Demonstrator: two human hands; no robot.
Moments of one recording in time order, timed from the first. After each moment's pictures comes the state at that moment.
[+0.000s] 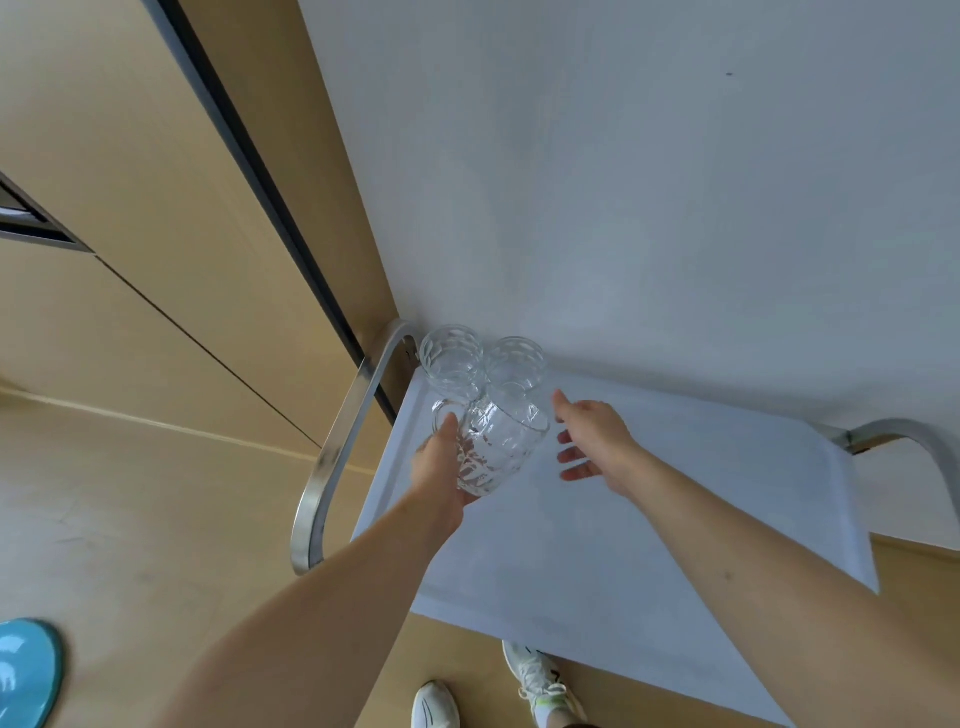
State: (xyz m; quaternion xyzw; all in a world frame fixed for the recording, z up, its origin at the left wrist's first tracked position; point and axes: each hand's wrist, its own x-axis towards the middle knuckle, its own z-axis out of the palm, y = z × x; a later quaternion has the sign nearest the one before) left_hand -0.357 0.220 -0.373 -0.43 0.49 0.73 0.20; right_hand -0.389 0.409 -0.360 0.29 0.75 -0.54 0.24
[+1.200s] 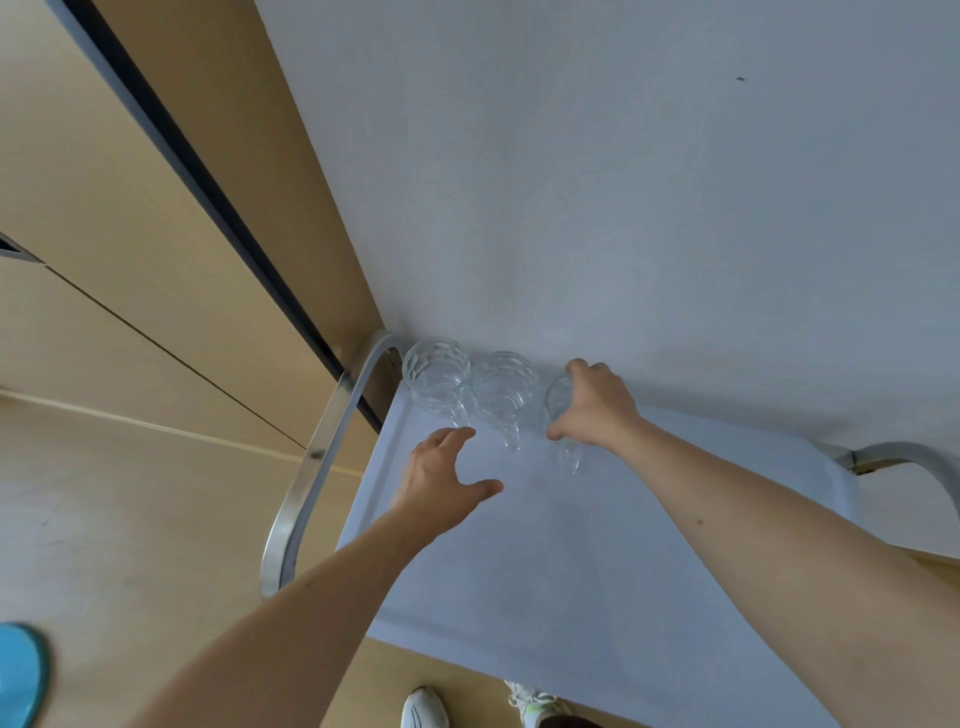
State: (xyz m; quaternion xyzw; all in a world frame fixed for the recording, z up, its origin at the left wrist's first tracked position) left_hand -0.375 0.212 -0.400 -0.04 0.93 0.33 0.17; right_hand -0.461 0.435 -0.372 0.07 0.96 -0.20 0.21
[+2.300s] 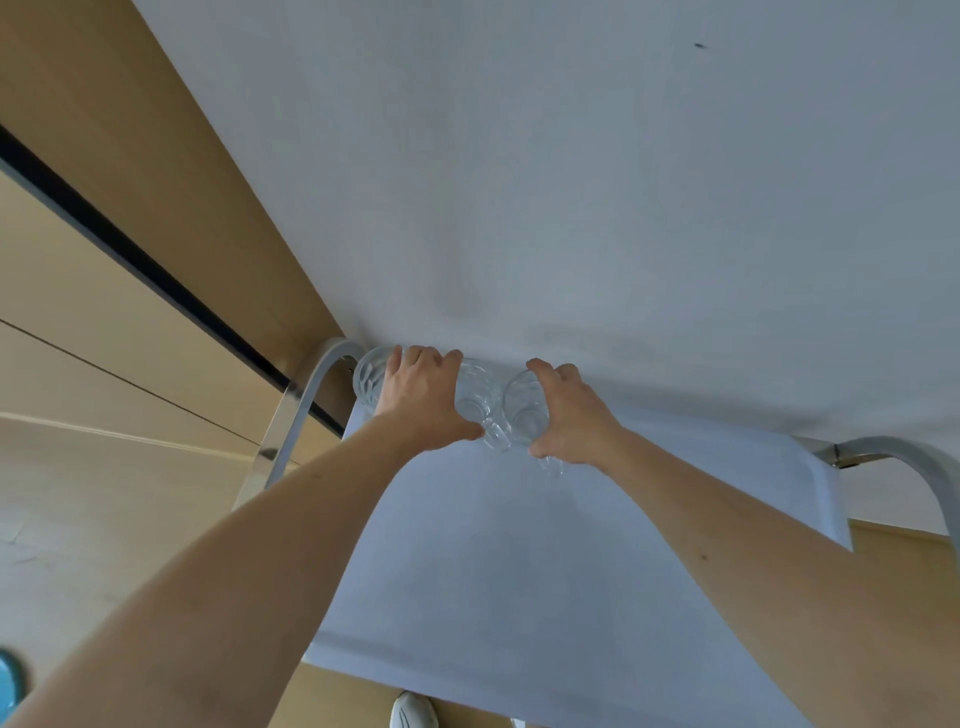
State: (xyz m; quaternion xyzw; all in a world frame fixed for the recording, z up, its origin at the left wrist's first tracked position) left_hand -0.491 0.250 -0.377 0.12 0.98 0.05 0.13; right_hand -0.467 0.463 -0.391 -0.01 0.94 -0.25 0.24
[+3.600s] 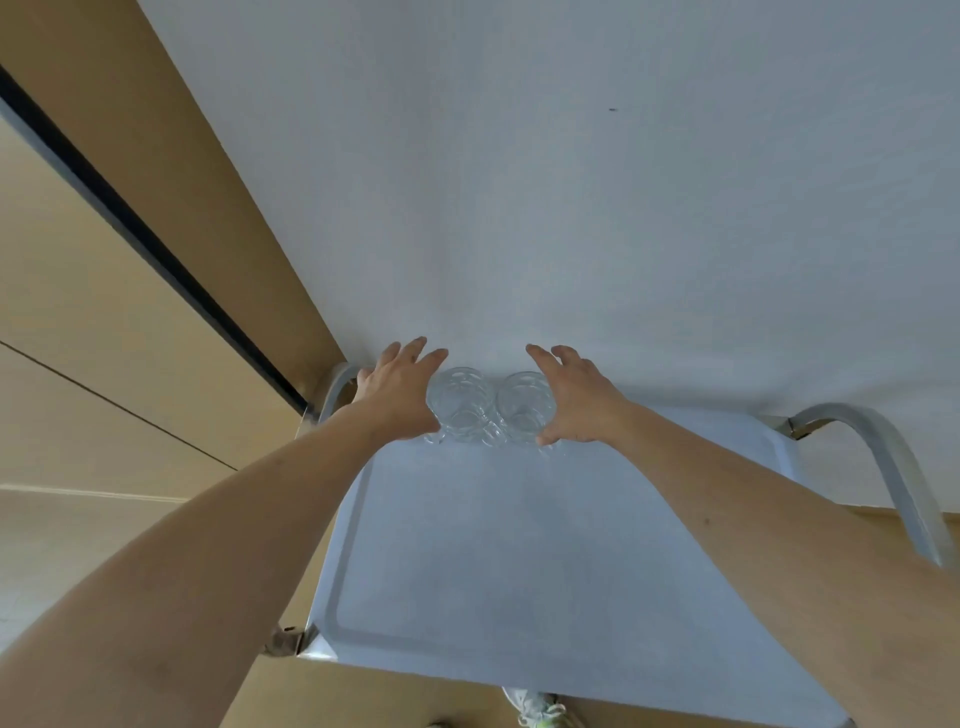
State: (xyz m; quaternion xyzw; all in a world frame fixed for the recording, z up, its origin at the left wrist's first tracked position) left_hand -0.479 0.218 -0.317 0.13 0.97 0.05 0.18; right_hand -0.439 0.465 -0.318 -0.04 0.97 -0.15 0.20
